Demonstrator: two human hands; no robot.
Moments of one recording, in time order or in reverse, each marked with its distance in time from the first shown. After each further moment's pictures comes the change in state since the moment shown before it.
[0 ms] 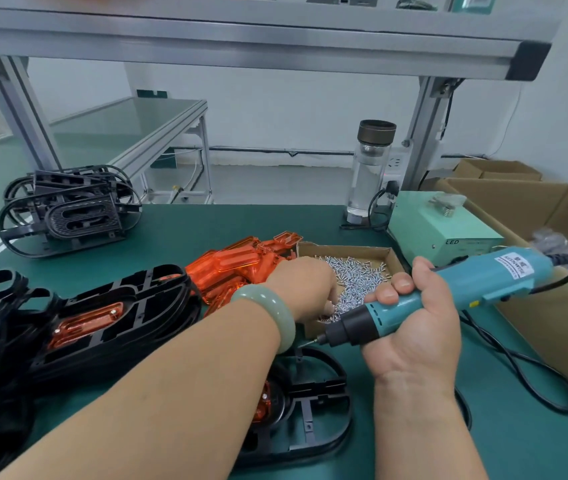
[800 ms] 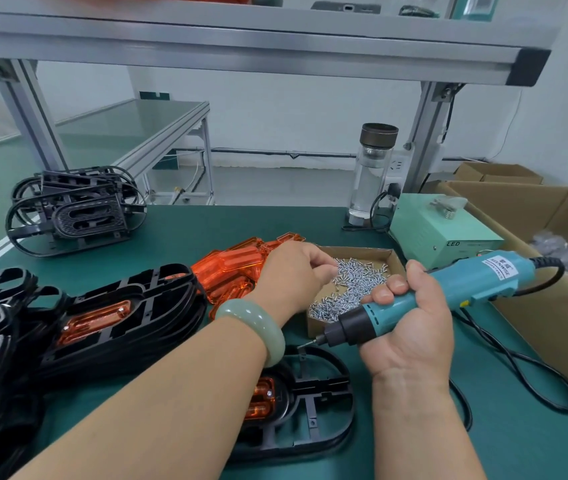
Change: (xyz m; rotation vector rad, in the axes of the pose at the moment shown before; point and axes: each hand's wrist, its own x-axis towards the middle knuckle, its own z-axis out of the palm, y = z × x) left_hand -0.018 -0.007 0.000 -0.675 0.385 -0.169; right_hand 0.002 0.005 -0.003 -0.027 0.007 0.036
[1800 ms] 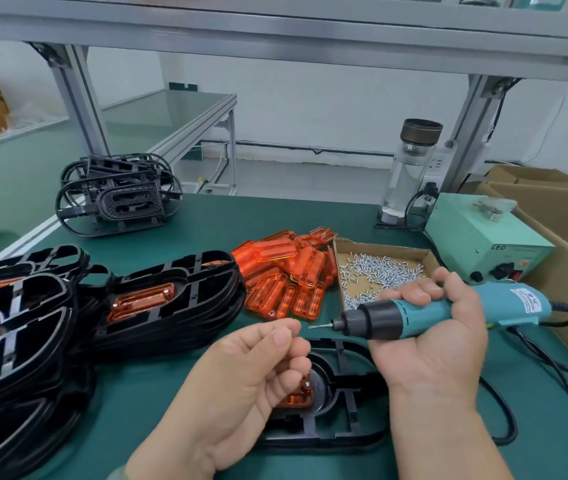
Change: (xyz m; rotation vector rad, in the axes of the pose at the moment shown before) left_hand -0.142 -0.023 -0.047 -1.281 0.065 -0.468; right_hand -0.027 0.015 0.011 0.206 -0.014 0.122
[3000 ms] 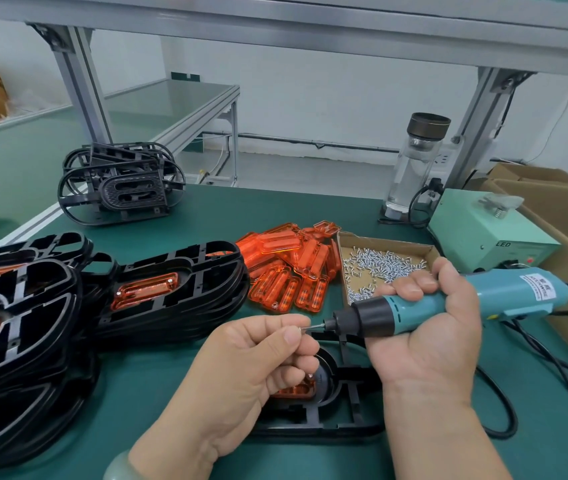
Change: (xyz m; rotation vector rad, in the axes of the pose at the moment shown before) left_hand 0.002 -0.004 -0.009 0.185 -0.091 0.136; right_hand -0.007 0.011 -0.001 -0.082 -0.088 -0.070
